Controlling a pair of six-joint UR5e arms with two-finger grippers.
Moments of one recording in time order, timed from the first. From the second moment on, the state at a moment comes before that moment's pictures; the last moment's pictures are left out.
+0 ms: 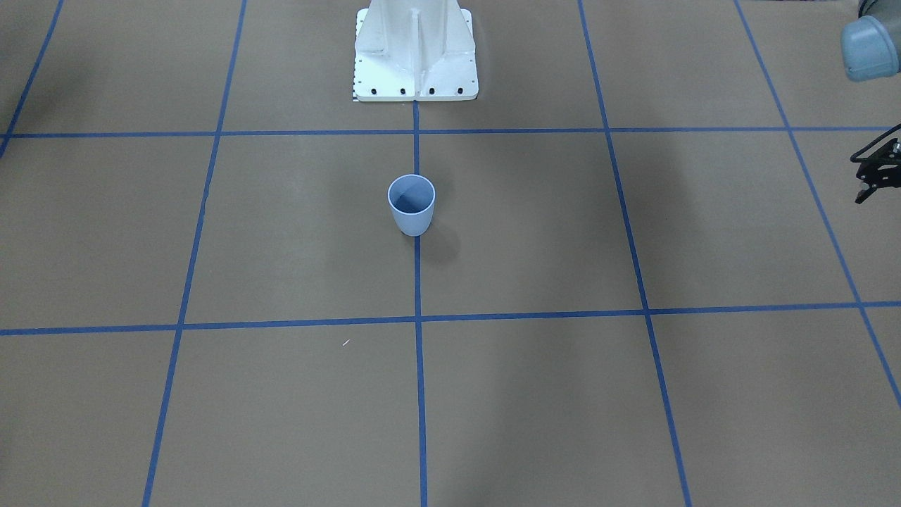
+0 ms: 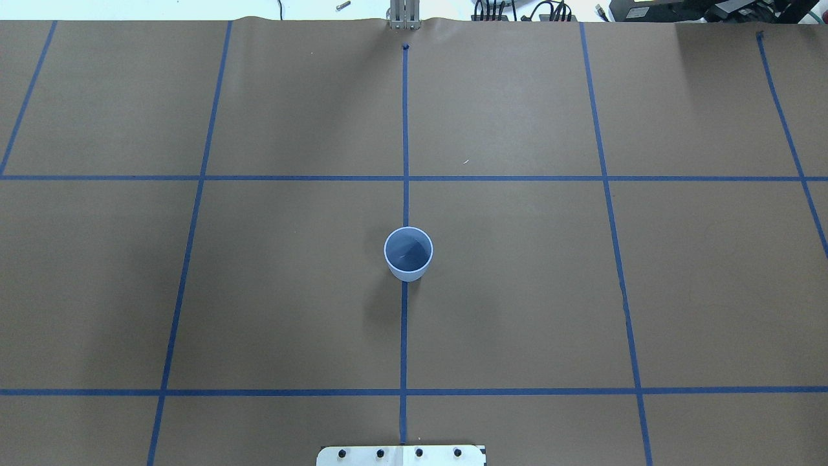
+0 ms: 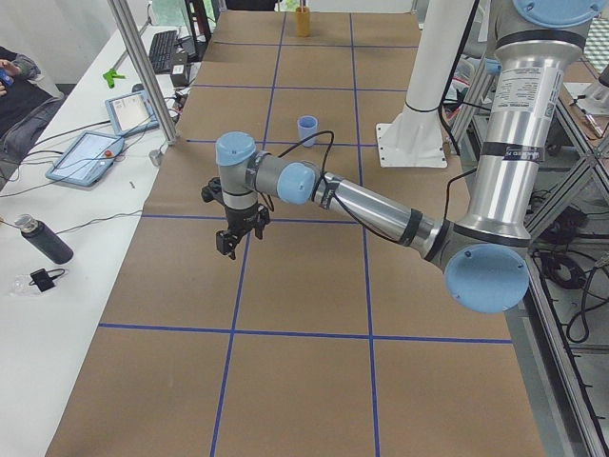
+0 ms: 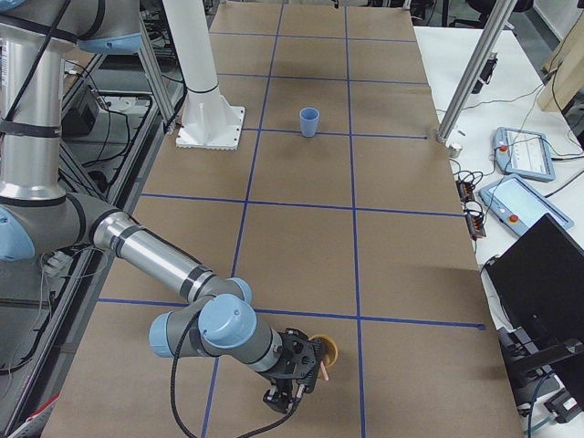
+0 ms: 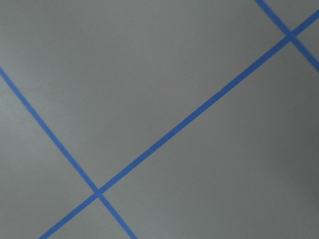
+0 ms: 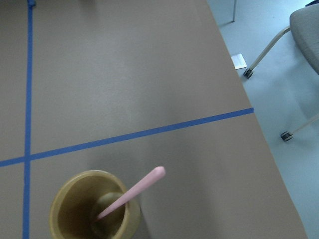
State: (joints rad) left arm -1.35 -1.70 -1.81 -1.48 -2.20 0.35; right arm 1.88 -1.77 1.38 -0.84 2.25 0.30
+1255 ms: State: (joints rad) left arm -1.36 -1.69 -1.81 -1.48 -2.20 0.35; right arm 1.71 -1.68 1.29 -0.69 2.17 0.65
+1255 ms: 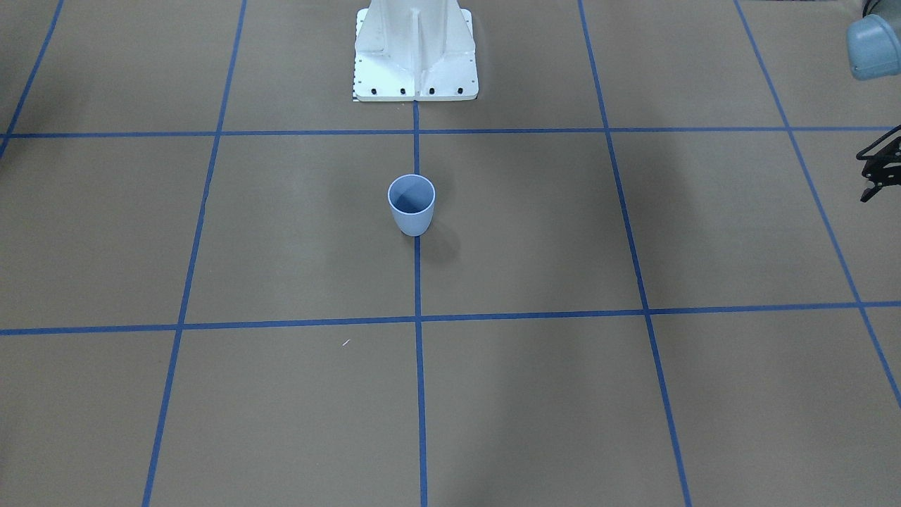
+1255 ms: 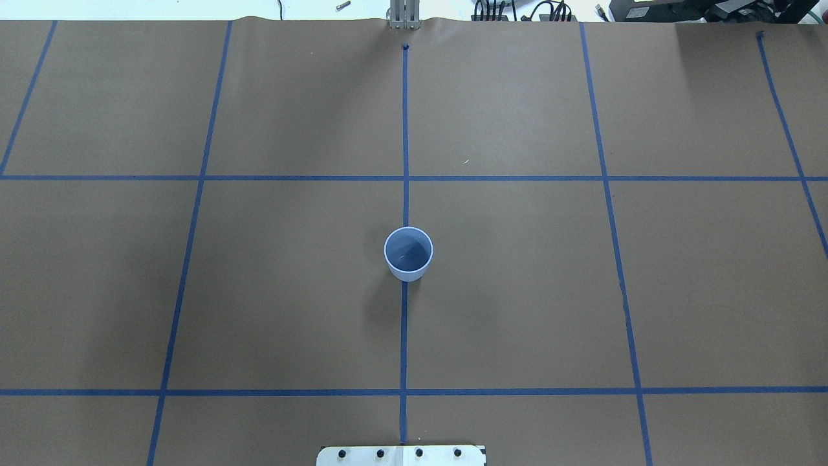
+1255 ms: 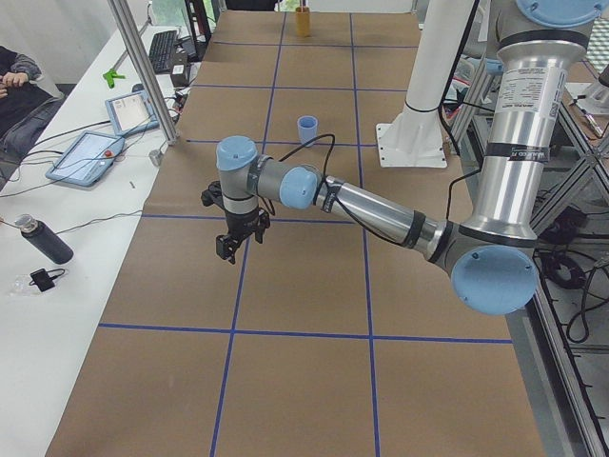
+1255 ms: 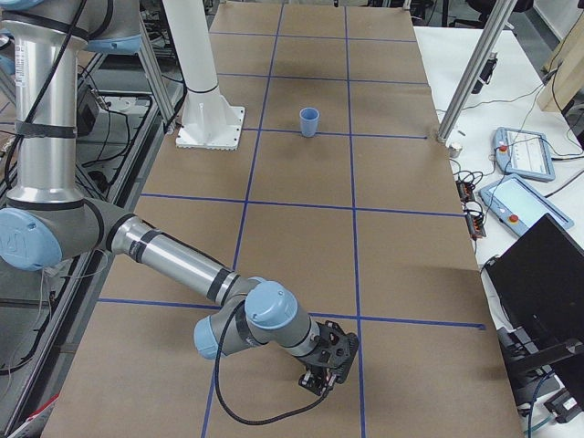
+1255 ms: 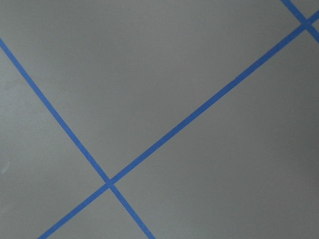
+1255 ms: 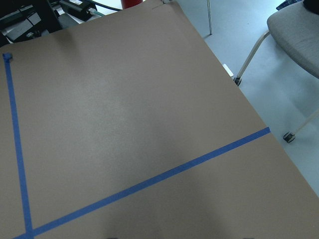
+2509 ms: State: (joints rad) left arm -1.35 -1.70 -1.81 -1.48 -2.21 0.34; right arm 1.71 -1.68 1.29 -0.67 2.18 0.67
